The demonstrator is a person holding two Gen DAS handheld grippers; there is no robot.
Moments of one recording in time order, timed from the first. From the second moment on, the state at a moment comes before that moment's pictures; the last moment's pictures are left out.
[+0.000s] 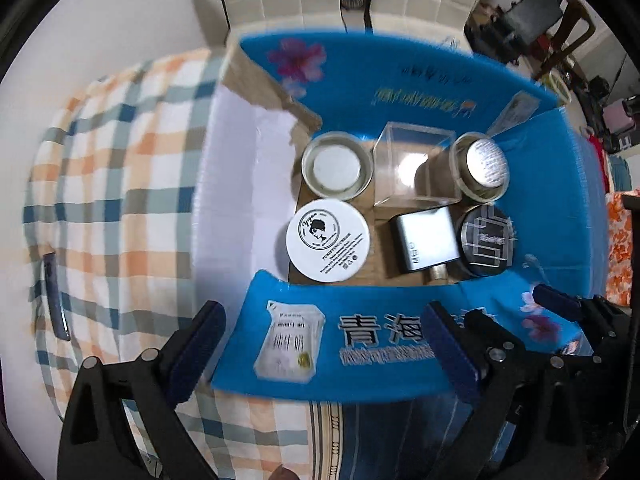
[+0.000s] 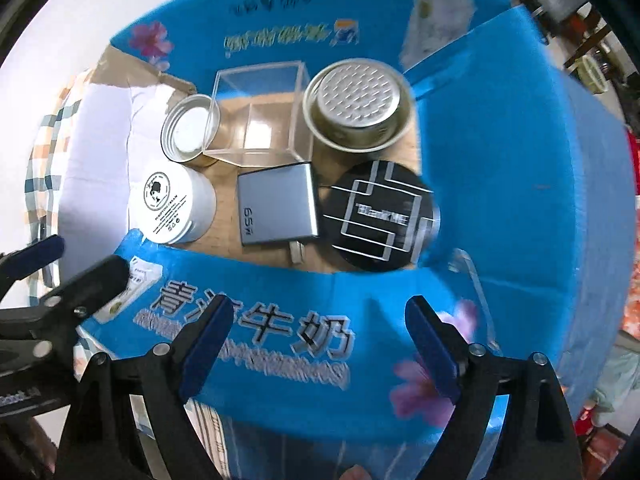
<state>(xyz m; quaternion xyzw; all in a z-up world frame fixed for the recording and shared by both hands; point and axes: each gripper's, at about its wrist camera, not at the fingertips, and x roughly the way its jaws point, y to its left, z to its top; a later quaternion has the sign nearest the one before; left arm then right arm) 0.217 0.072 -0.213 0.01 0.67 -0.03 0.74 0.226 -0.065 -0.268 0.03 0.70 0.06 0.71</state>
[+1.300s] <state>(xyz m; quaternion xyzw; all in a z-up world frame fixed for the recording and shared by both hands) 0.142 -0.058 -0.063 0.01 0.53 -0.12 0.84 0.067 -0.216 -0.041 0.11 0.57 -0.04 0.81</state>
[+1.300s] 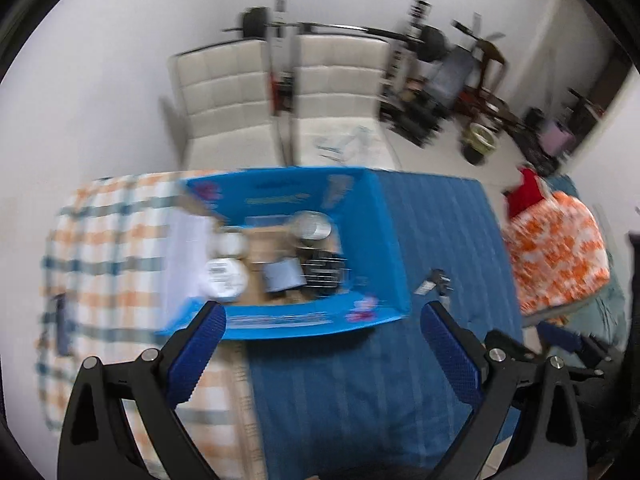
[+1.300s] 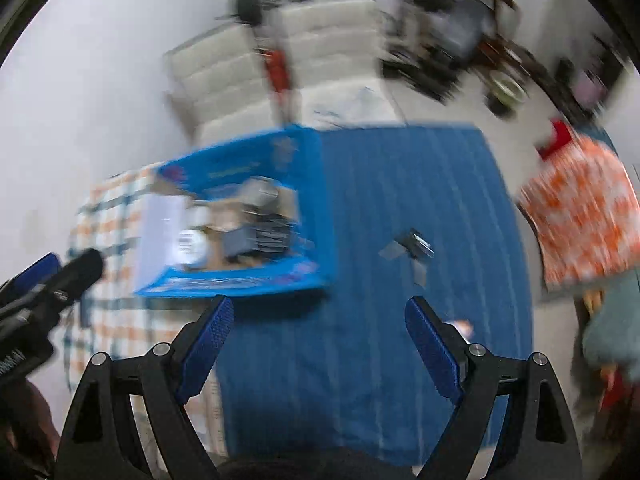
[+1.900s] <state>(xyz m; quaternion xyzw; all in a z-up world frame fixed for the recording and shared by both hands) 0.110 -0.290 -0.263 0.29 0.57 -0.23 0.74 -0.021 -0.406 -0.313 0.35 0.65 -0.22 0.64</state>
